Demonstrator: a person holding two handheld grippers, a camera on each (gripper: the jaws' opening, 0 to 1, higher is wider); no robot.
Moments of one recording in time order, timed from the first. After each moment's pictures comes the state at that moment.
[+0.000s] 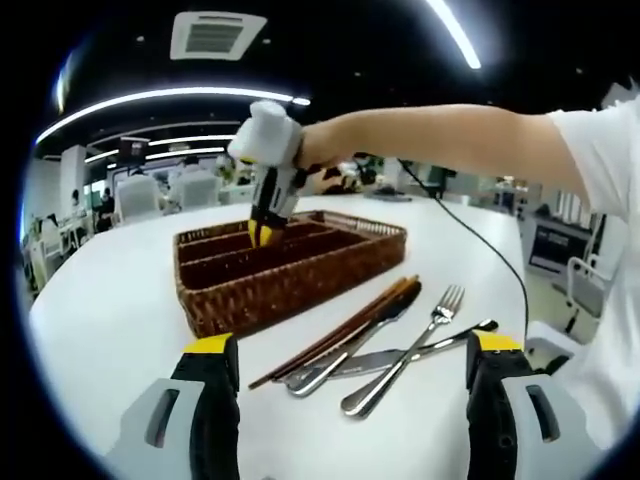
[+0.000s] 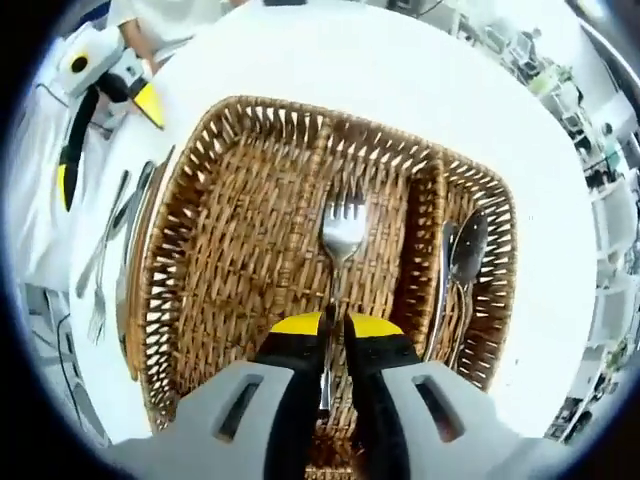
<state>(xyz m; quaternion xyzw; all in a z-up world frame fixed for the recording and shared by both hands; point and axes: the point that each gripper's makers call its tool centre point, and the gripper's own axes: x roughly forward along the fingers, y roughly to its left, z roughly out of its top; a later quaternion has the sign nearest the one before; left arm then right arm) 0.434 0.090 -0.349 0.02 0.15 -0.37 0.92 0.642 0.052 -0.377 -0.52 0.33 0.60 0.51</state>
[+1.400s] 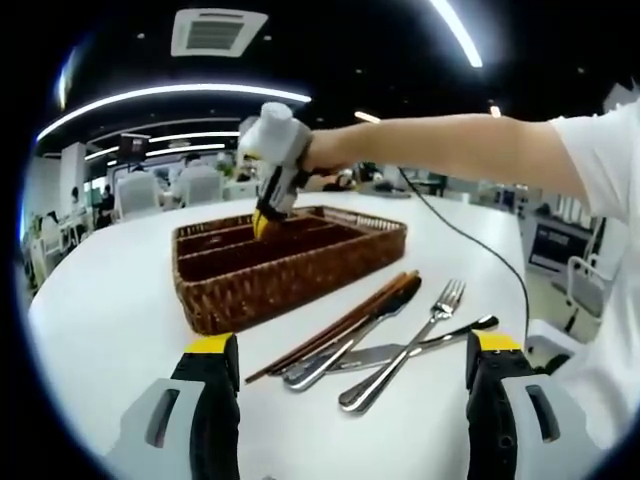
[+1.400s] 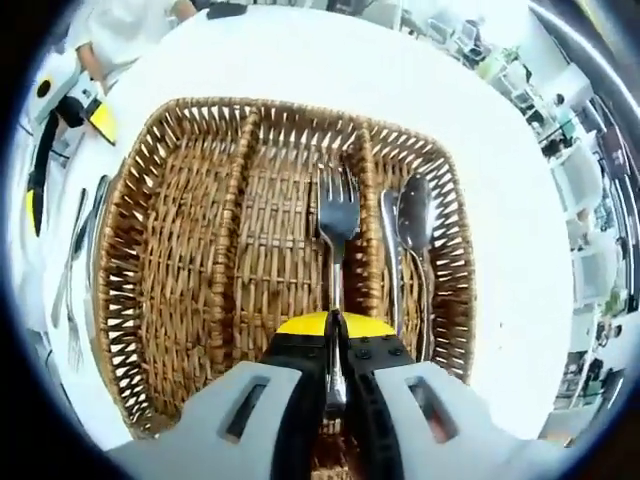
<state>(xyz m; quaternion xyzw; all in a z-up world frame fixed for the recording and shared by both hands) 0.433 0.089 -0.354 0.02 0.16 -0.37 0.92 0.663 0.045 -0.375 -0.50 0.31 0.53 0.61</state>
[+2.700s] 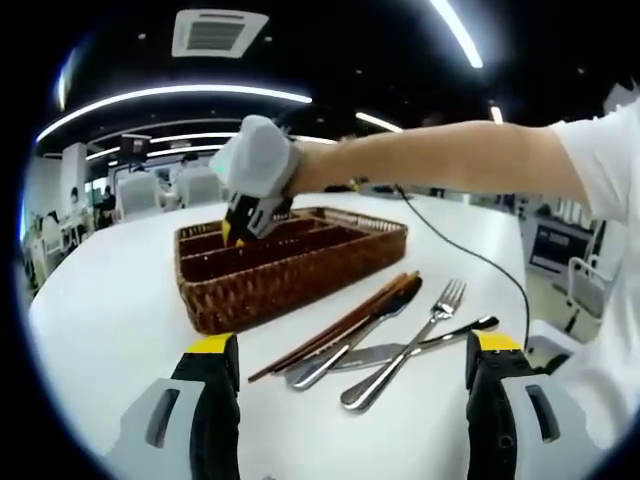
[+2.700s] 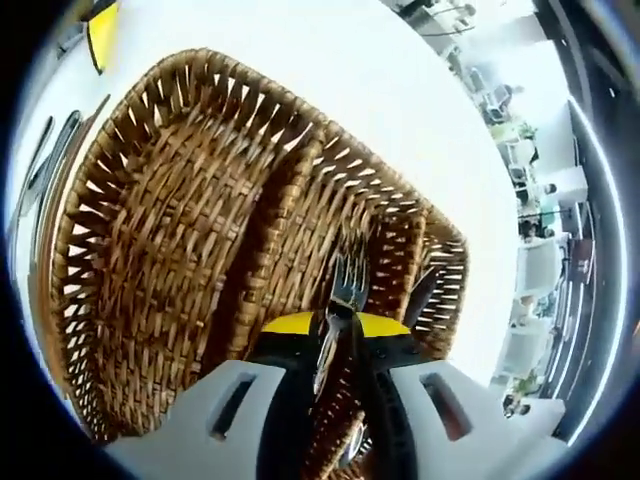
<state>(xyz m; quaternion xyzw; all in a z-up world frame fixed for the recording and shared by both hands) 0.433 0.093 -0.353 0.02 0.15 -0.36 0.92 0.667 0.101 -0.380 -0.65 0.16 0.49 0.56</state>
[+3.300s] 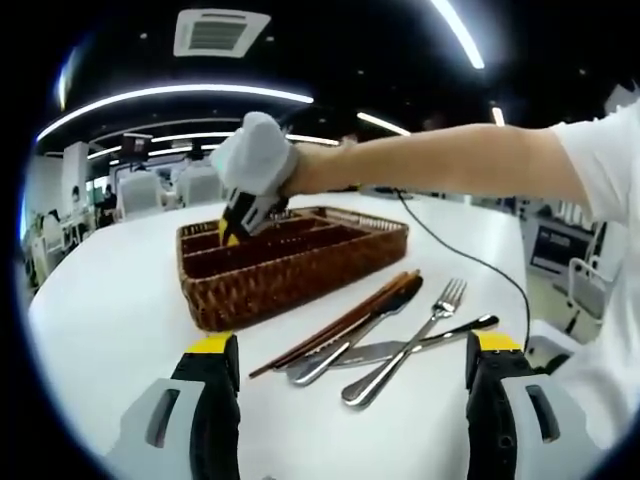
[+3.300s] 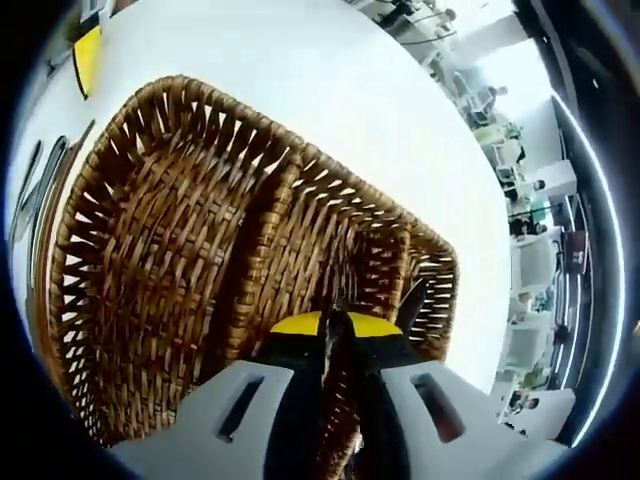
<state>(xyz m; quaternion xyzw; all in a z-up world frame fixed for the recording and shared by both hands) 0.431 0.095 -0.355 0.02 0.15 -0.36 0.92 0.666 0.111 -0.373 -0.61 0.16 0.50 0.60</state>
